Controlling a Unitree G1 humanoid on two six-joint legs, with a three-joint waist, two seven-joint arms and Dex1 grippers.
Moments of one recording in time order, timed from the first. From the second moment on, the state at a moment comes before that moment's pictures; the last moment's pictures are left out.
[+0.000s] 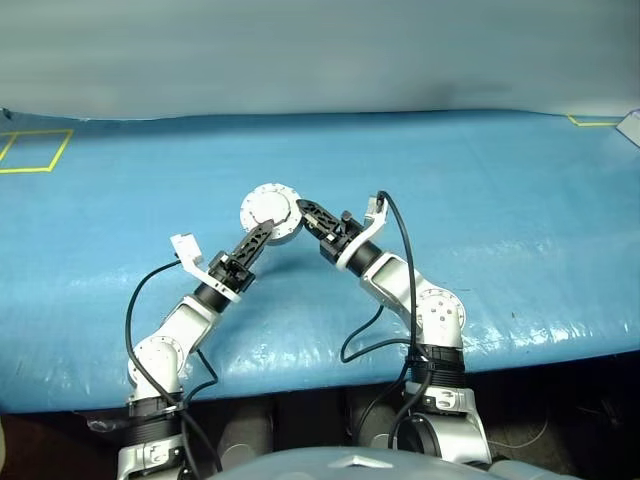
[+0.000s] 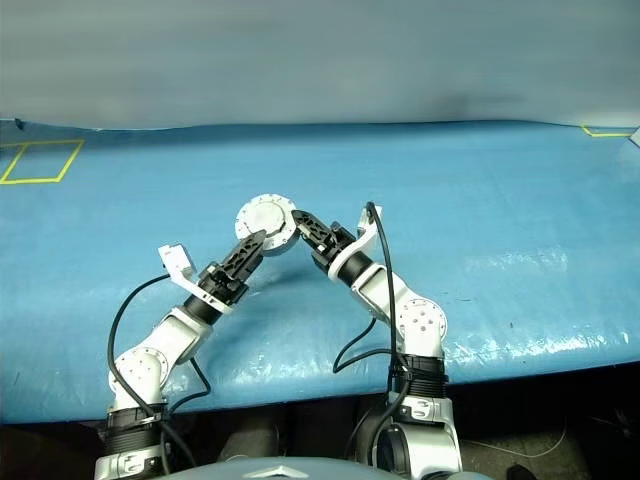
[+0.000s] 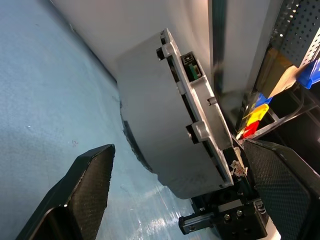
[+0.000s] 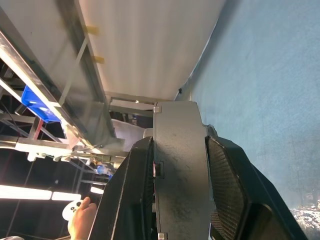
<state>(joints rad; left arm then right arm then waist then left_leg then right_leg) -0.09 0.08 0.28 -0.10 -1.16 0.72 -0.46 -0.38 0.16 -0.19 0.00 1.35 0.88 -0.06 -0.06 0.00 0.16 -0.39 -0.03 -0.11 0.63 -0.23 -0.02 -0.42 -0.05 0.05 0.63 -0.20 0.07</state>
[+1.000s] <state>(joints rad) -0.11 0.04 0.30 -0.10 -1.20 0.67 -0.42 -0.35 0.13 -0.12 -0.04 1.32 0.88 -0.01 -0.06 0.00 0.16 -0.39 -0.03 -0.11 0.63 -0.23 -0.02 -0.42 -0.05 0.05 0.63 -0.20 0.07</state>
